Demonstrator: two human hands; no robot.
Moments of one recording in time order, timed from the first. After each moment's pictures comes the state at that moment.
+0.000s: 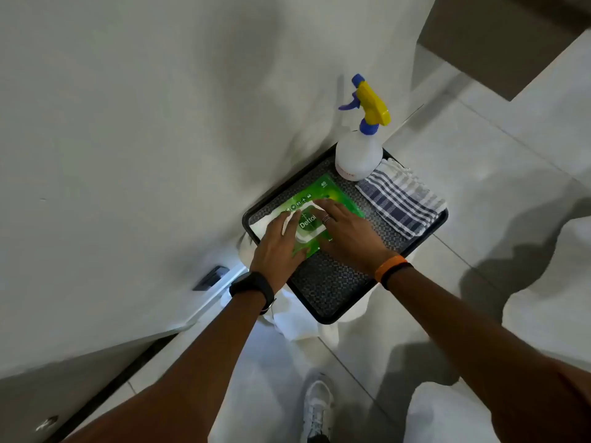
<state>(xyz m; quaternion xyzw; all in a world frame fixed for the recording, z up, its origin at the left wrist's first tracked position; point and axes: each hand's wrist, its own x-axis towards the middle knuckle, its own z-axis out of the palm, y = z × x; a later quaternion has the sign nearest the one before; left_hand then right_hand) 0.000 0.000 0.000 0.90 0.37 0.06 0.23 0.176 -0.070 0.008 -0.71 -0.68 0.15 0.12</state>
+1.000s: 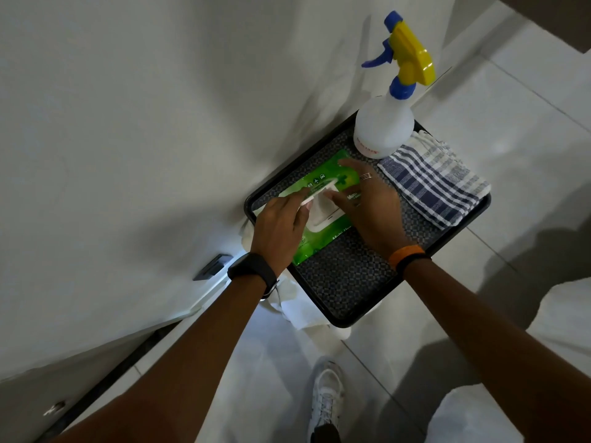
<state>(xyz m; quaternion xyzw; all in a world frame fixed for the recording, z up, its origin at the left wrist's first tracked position) 0.011 0.028 -0.017 0.86 0.40 0.19 0.25 0.186 -0.045 -0.031 -0.78 -0.49 0.16 0.35</state>
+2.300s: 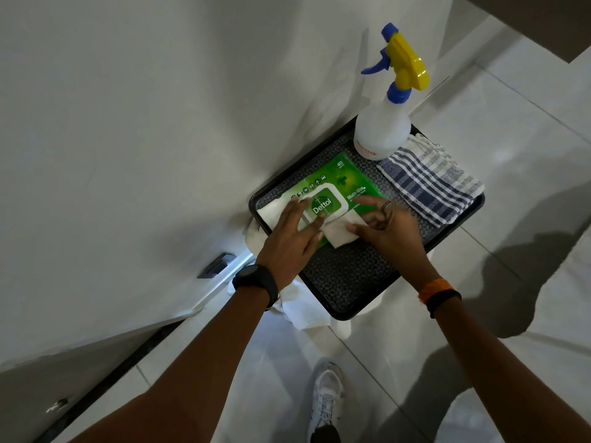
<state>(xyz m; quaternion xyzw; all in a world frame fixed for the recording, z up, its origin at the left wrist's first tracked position) -0.008 0.005 -0.028 0.93 0.30 0.08 0.22 0.183 -0.098 -0.010 -0.76 -0.35 0.37 0.40</state>
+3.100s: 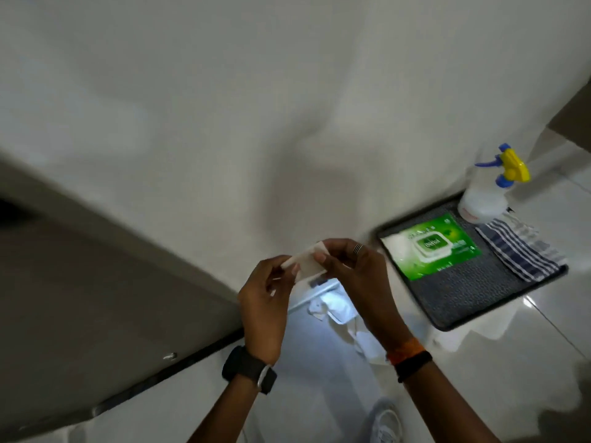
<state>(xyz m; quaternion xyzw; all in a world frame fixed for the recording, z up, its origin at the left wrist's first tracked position) -0.268 -0.063 0.197 0.59 0.54 0.44 0.40 -0.110 -0.072 0.199 -0.58 -0.34 0.49 0.56</state>
